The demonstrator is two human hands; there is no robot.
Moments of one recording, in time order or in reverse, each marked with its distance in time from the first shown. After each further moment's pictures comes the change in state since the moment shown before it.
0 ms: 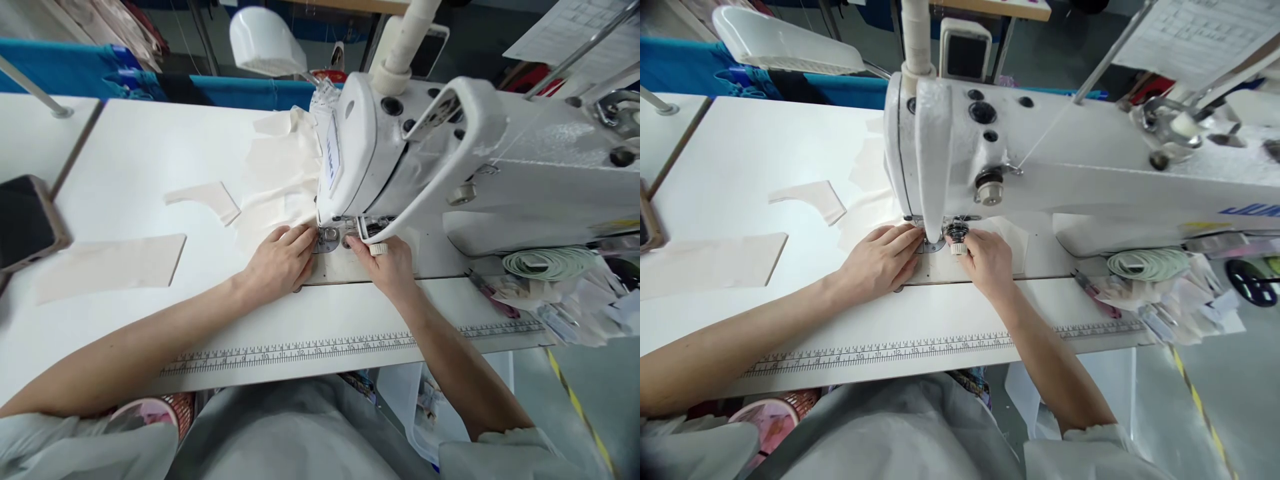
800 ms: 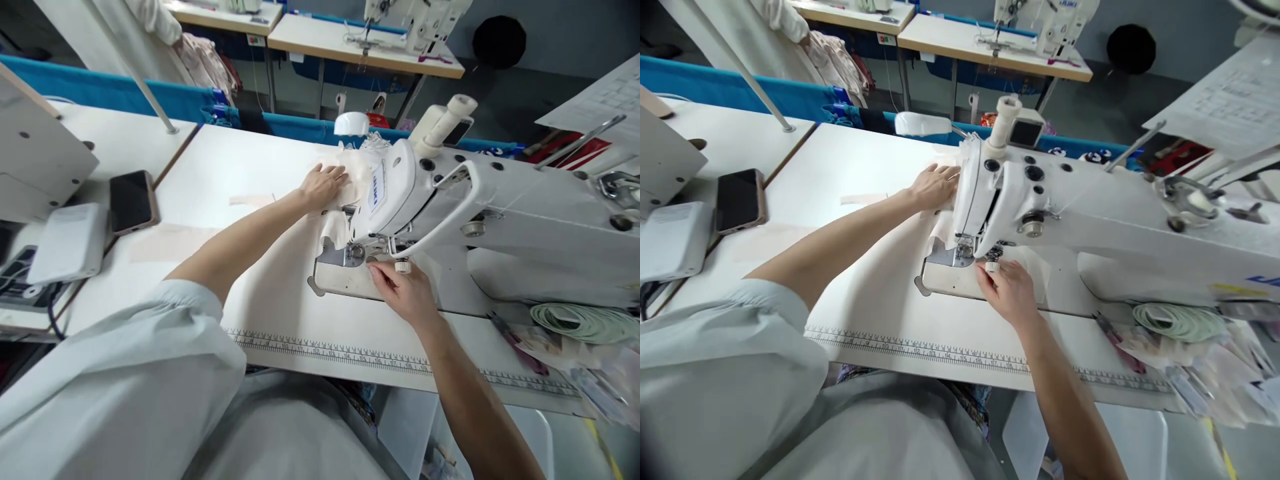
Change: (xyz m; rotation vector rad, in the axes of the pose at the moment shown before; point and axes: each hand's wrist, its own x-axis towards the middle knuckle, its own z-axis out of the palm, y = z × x) left_hand 0.106 -0.115 -0.002 0.061 -0.153 -0.346; right_hand -0.004 0.001 -0.009 0.054 0.041 -0.299
